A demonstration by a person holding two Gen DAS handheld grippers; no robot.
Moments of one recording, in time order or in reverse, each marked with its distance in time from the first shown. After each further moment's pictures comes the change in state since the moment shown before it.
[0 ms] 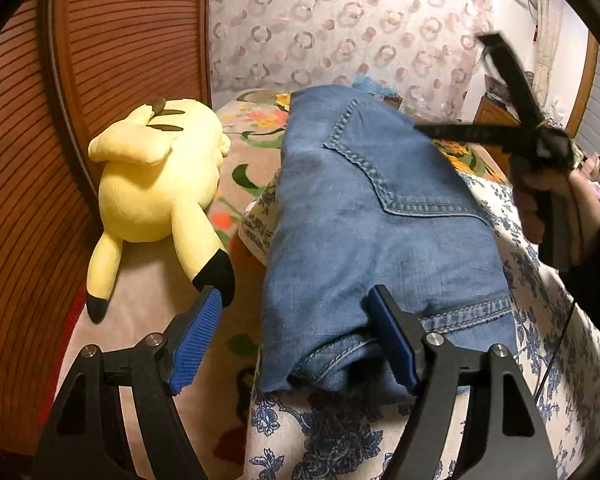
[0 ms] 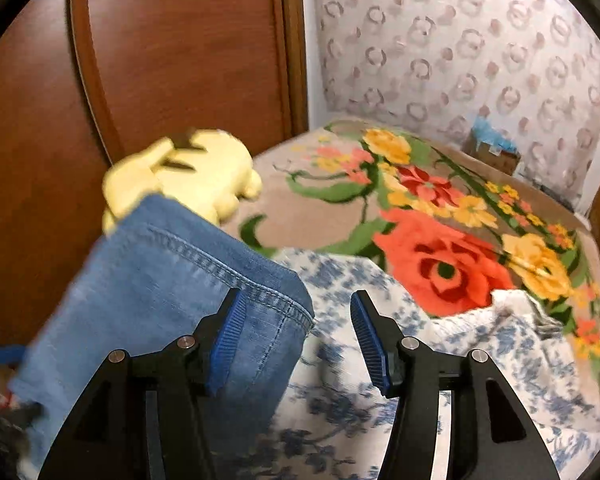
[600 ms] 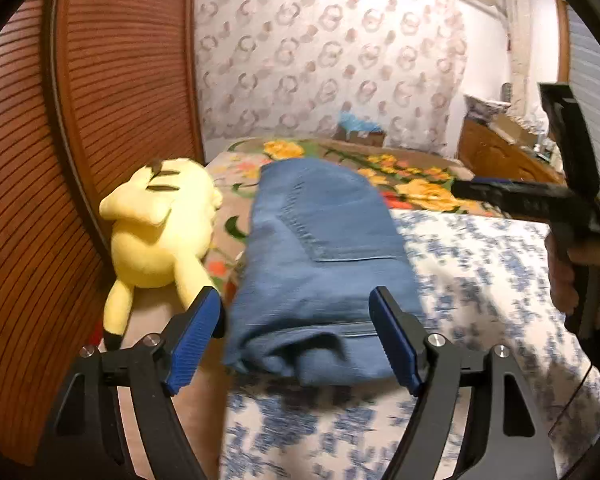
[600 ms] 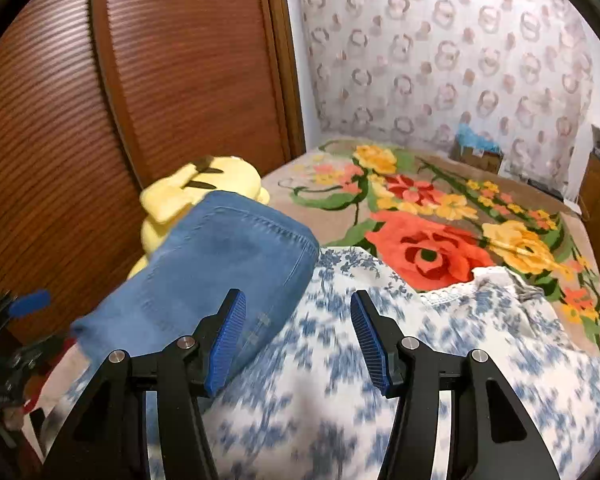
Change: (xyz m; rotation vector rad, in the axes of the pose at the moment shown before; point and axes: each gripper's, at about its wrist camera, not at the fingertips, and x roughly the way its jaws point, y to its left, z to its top) left arm -0.077 -0.042 0.008 0.076 -0.159 -0.005; right arm -0.140 -0.008 -0.060 0.067 -0.132 0.039
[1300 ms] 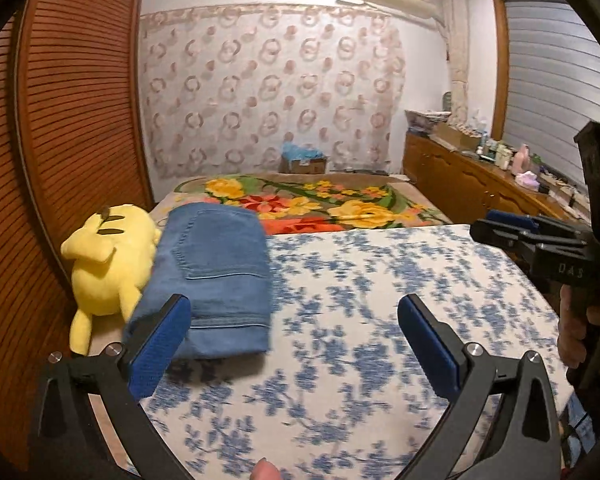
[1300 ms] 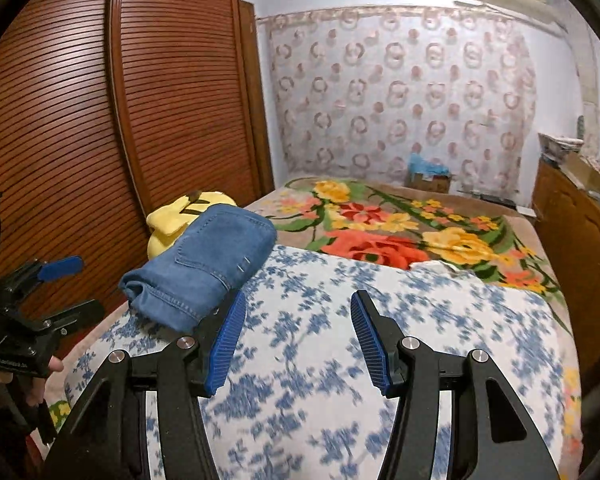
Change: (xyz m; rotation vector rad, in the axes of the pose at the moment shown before) left arm -0.083 -0.111 -0.010 0.094 -0.114 -0.137; right arm -0.190 -0.011 -0.119 0.051 -0.158 -0.115
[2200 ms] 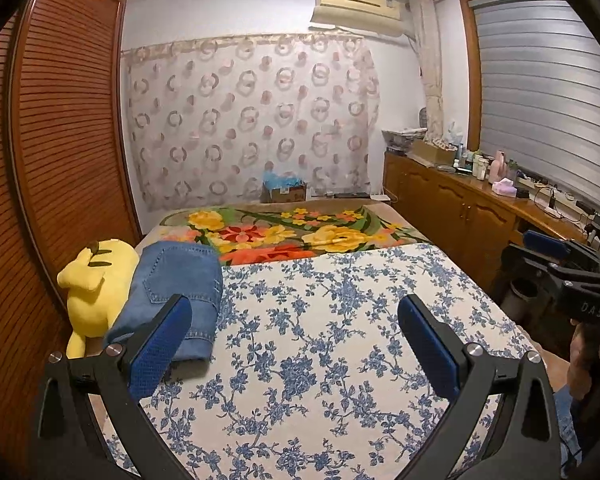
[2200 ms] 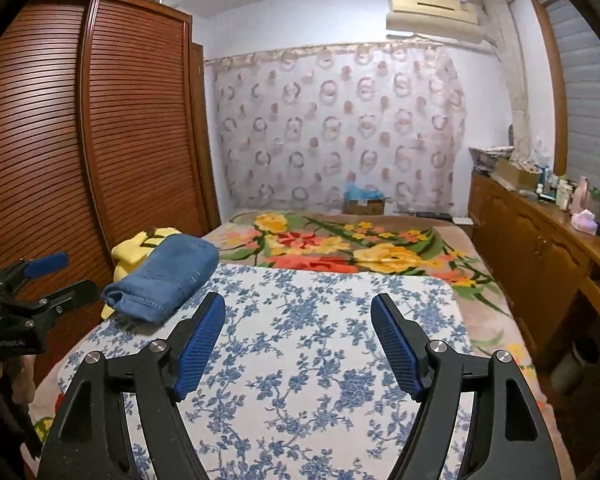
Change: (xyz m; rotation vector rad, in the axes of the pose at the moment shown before) left arm -0.063 -0.090 0.011 0.056 -0.101 -0.014; right arm -0.164 0.024 -0.052 0.060 -0.133 -0.185
